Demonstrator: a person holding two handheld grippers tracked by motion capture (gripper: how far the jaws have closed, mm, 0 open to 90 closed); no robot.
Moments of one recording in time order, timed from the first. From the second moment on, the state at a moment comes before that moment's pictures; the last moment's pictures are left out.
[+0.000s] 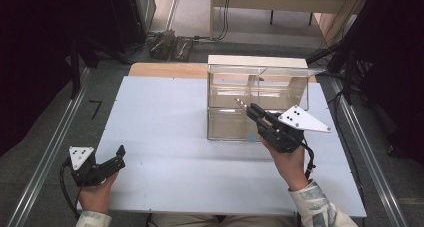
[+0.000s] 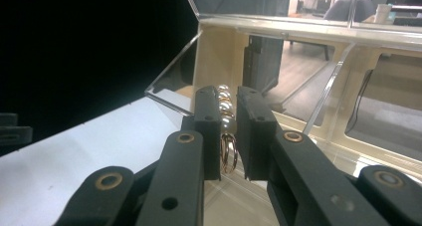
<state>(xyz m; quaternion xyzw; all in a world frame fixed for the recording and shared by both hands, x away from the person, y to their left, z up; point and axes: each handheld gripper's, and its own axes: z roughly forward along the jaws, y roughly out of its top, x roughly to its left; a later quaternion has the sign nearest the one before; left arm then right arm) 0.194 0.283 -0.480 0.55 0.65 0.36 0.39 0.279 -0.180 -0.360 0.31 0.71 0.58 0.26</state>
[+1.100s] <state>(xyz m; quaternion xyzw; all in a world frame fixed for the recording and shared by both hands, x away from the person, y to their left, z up) 0.194 0.284 -0.480 0.54 0.65 0.36 0.40 0.316 -0.158 -0.354 0.34 0.71 0.56 0.26</state>
